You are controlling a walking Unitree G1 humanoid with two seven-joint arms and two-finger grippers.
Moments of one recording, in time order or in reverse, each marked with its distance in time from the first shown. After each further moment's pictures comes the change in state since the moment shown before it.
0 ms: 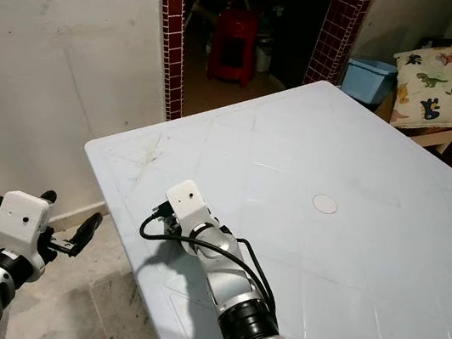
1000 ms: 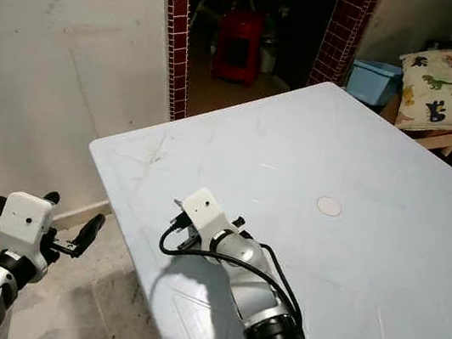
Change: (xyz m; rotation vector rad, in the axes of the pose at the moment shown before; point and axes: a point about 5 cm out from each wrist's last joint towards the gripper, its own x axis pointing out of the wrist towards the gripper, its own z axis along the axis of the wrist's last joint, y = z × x) left arm 0.001 -0.002 -0.001 -0.002 0.004 -0.005; right arm -0.029 -0.029 -0.015 -0.139 0.050 0.031
